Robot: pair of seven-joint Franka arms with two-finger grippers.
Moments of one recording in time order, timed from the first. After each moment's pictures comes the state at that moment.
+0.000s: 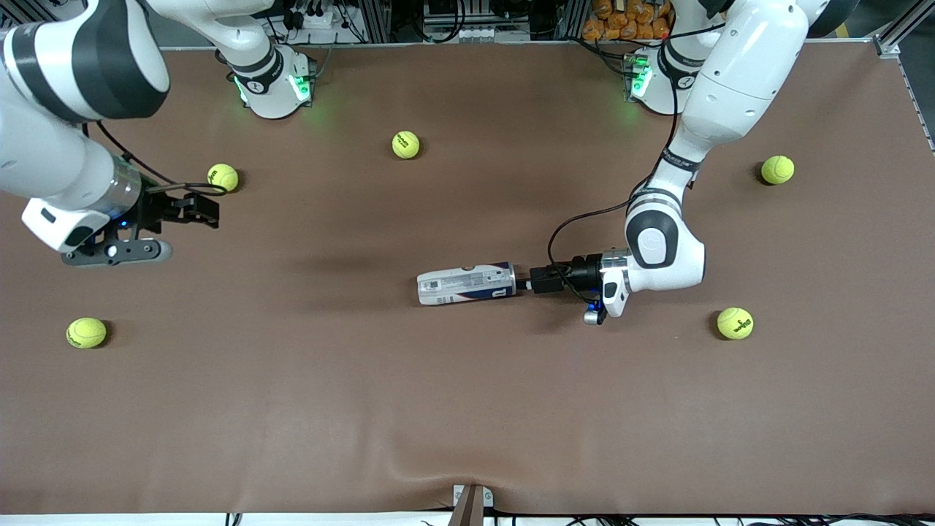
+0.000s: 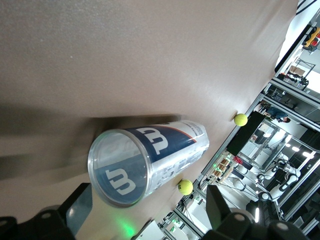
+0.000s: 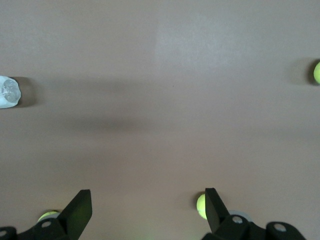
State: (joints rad) left arm -0.27 0.67 -0.12 -1.88 -1.48 2.17 0.30; right arm 0.13 0.09 0.03 -1.67 -0.01 1.60 0.08
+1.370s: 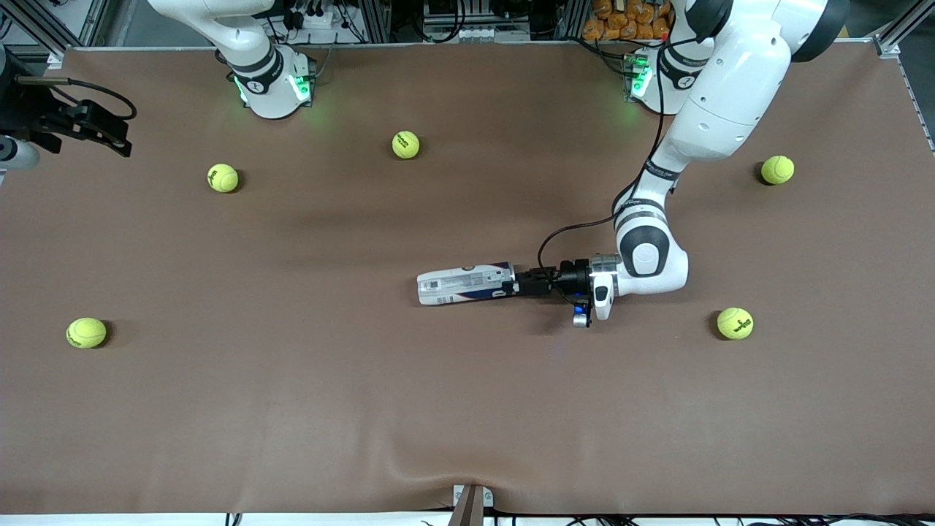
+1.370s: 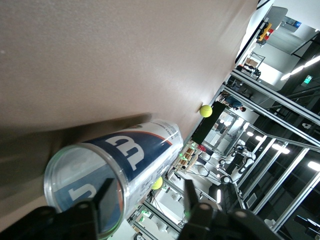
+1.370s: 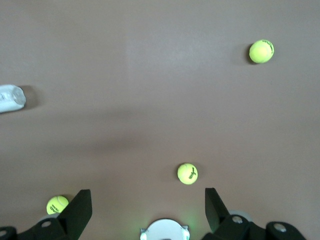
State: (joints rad) left arm -0.27 0.77 -0.13 -1.82 -1.67 2.06 0.45; right arm 0.07 -0.05 0.00 -1.49 -0.04 1.36 0.11
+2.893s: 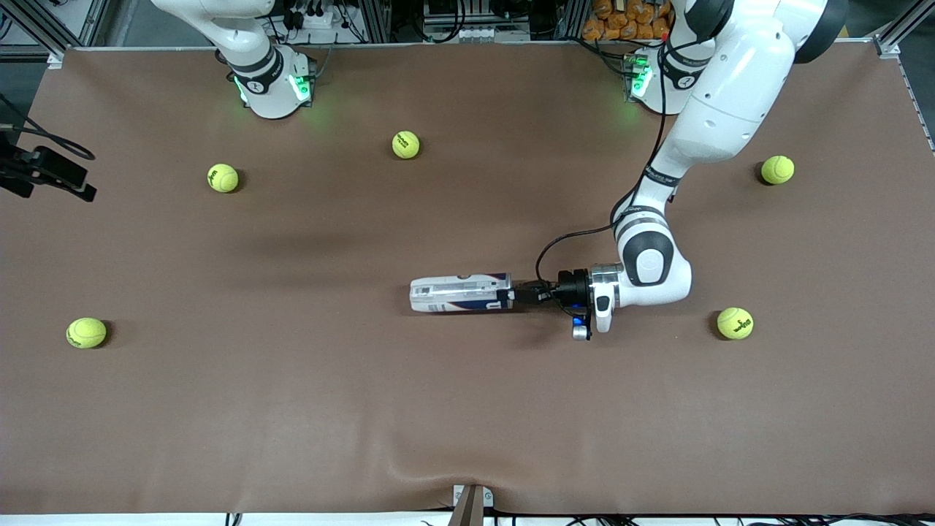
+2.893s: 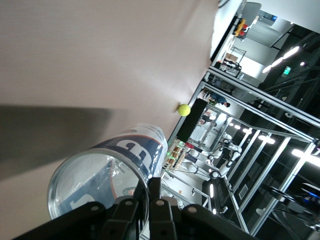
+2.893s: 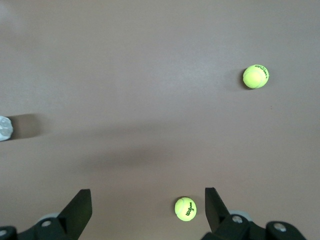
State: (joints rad) left arm -0.27 0.75 -0.13 -1.70 -1.67 2.04 0.40; right arm -0.07 -0.03 -0.02 -1.58 0.02 1.55 0.00
